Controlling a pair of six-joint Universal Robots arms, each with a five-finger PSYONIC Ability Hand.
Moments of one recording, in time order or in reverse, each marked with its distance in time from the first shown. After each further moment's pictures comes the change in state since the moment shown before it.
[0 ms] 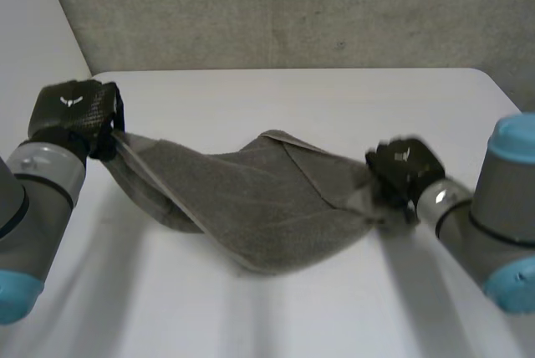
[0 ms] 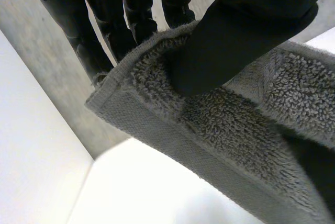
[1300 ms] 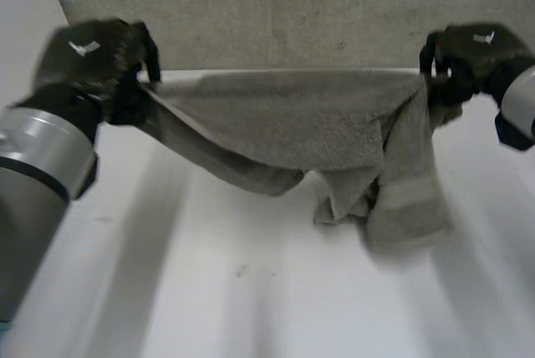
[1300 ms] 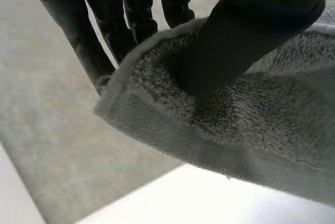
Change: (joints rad) left arm -0.174 0.129 0.122 -0.101 -0.003 -0.080; right arm -0.179 -0.168 -0.365 0.304 -0.161 0.235; left_hand -0.011 -0.002 0.000 -0.001 -0.008; right_hand -0.025 -0.003 -0.010 0.010 0.000
